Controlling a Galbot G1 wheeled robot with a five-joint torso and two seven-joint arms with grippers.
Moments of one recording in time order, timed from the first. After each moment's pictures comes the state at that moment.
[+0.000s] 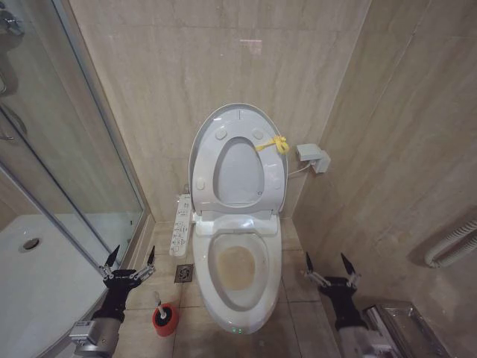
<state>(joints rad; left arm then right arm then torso) 1.63 -1.29 -0.66 -2.08 -0.27 -0.16 -0.01 -1.67 1.51 0.67 2.08 0.12 0.22 -0.02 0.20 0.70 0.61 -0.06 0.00</state>
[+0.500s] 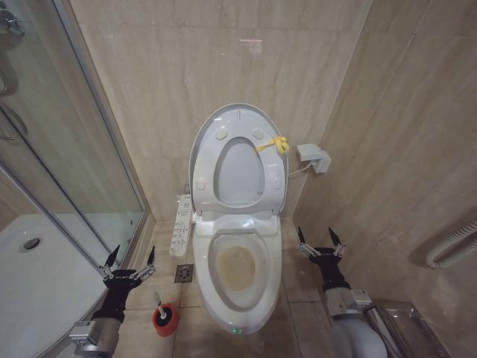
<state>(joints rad) 1.63 -1.29 -0.66 -2.08 -0.27 -0.16 -0.01 -1.44 1.46 0.64 1.94 0.22 0.21 -0.03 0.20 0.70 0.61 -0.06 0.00</state>
